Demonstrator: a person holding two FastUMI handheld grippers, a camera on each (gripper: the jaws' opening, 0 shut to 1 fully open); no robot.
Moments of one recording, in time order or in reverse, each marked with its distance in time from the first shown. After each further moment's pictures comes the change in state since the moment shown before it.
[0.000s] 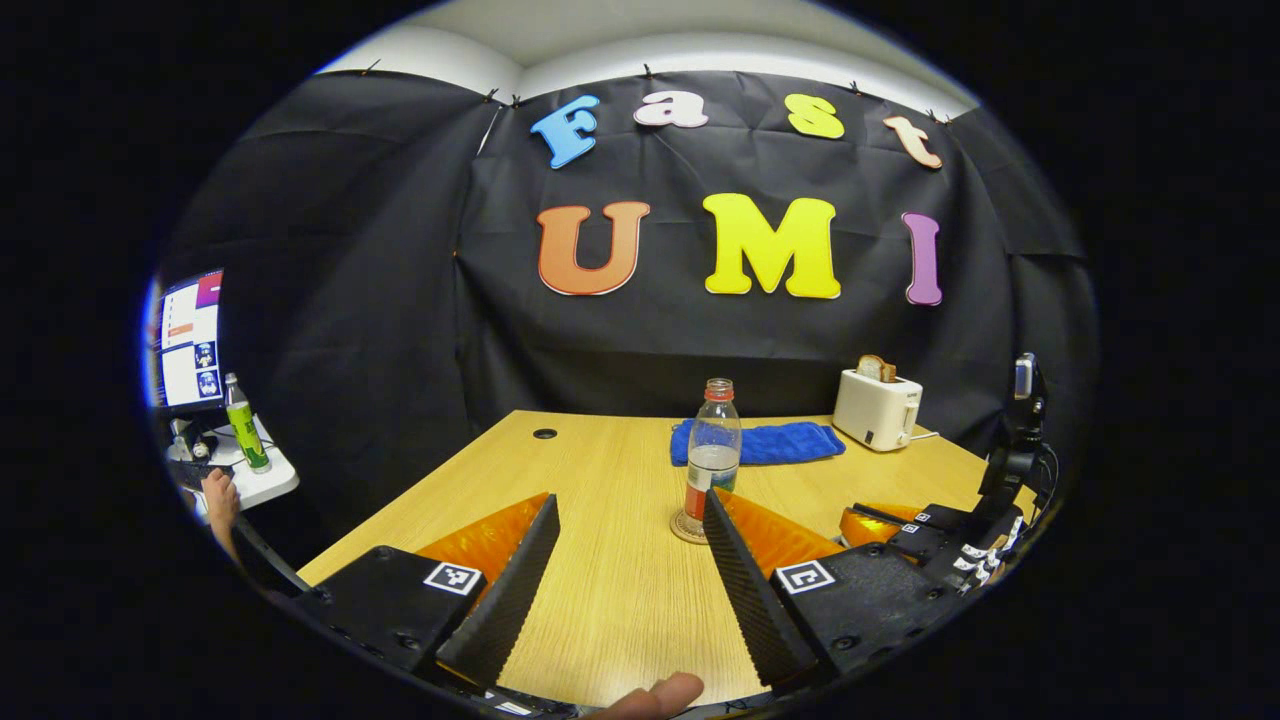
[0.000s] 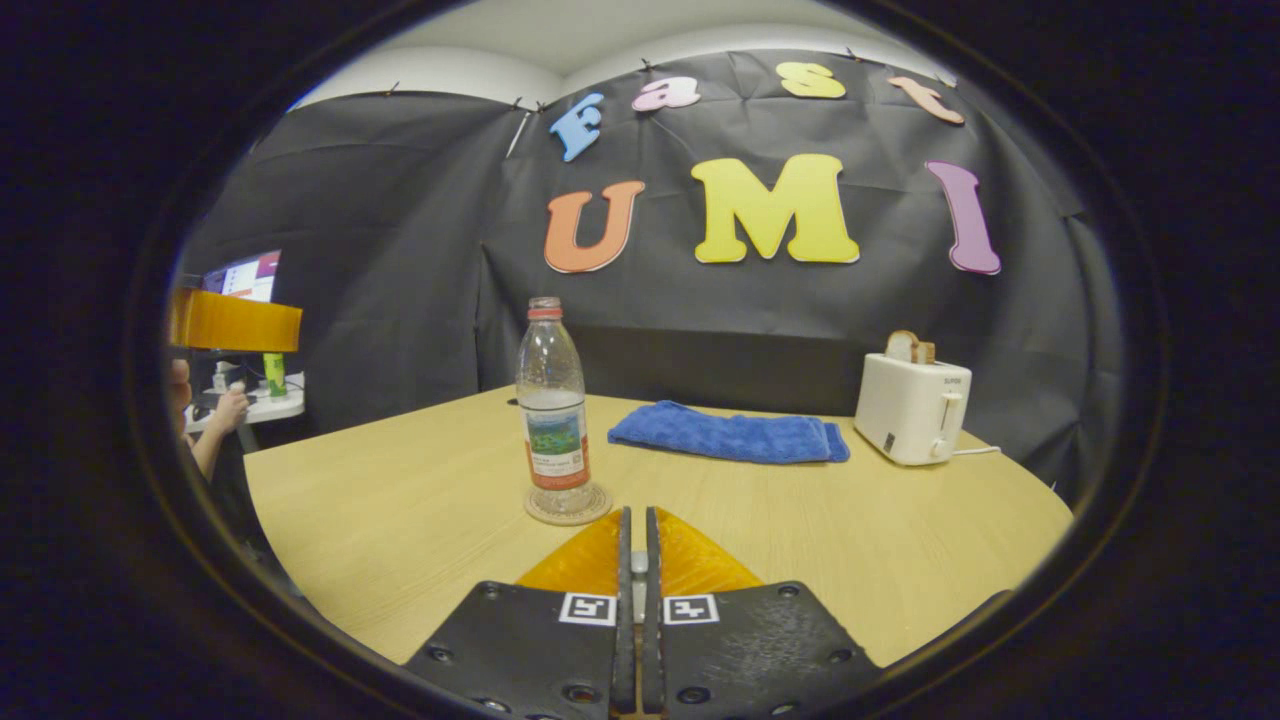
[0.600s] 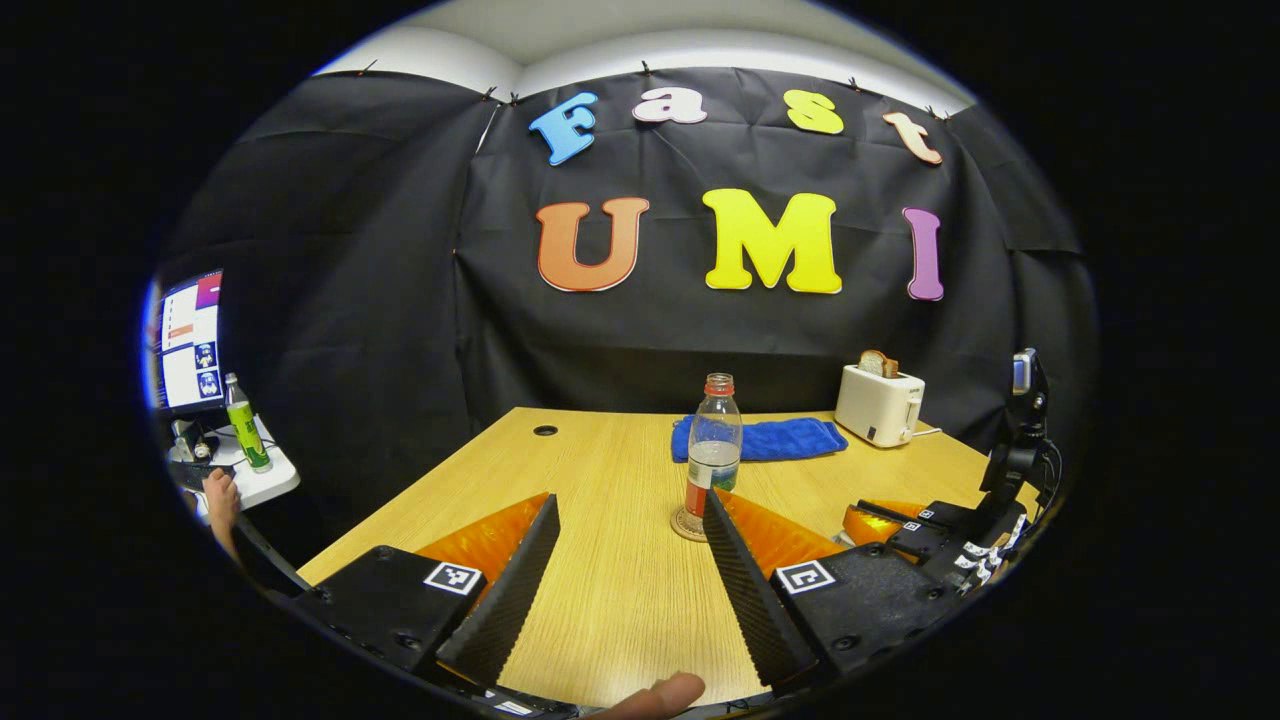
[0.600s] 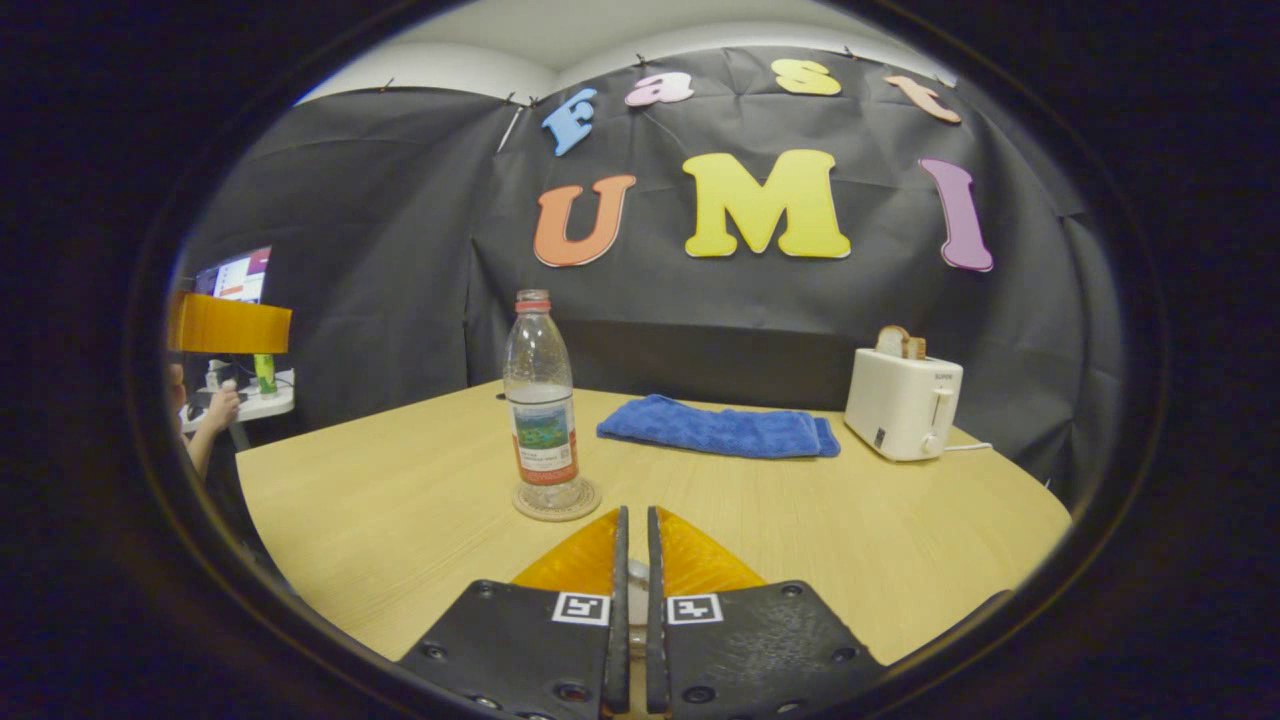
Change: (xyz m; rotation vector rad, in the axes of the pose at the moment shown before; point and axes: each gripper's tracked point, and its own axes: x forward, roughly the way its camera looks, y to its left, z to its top) left arm 0.001 -0.006 -0.001 0.012 0.004 -0.008; right arm 0.000 -0.006 -0.003 0.010 0.014 -0.026
